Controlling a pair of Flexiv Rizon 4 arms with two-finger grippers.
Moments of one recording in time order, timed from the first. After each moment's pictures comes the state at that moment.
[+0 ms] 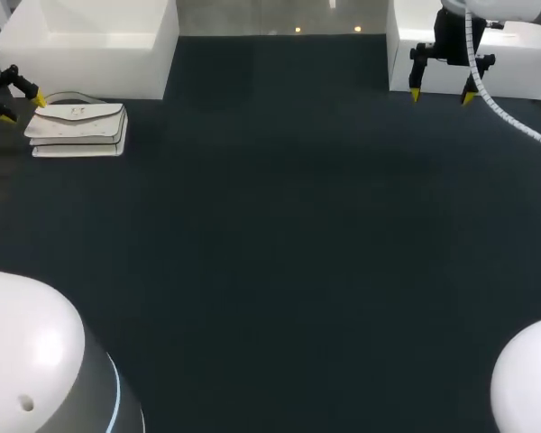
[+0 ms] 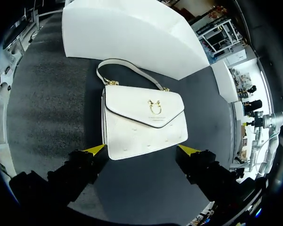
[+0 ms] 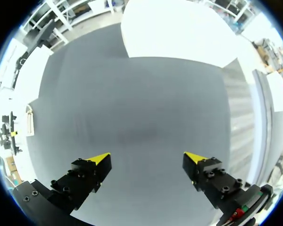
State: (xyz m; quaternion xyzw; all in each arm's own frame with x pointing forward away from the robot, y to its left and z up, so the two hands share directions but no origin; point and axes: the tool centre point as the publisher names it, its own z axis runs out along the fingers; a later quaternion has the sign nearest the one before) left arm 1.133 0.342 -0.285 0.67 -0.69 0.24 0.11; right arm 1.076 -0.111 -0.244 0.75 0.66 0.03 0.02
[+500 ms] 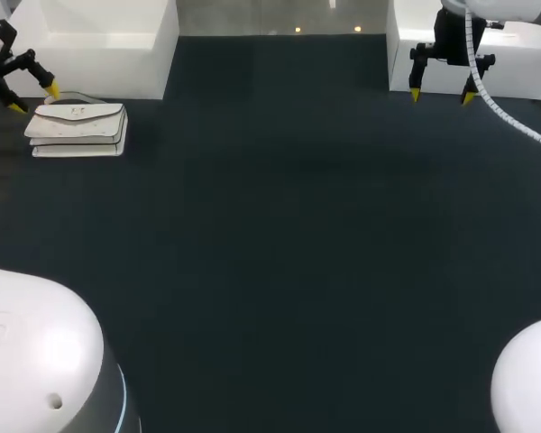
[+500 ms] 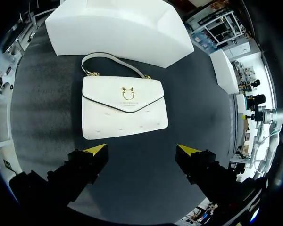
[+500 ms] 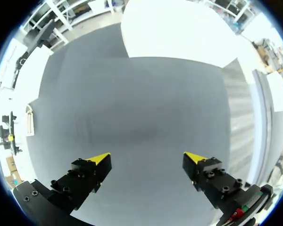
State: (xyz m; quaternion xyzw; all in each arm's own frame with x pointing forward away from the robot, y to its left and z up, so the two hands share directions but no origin) left arm 1.105 0.298 -0.249 0.67 -0.71 0.20 0.12; right arm 1.076 -0.111 -0.244 0.75 0.66 0.03 0.02
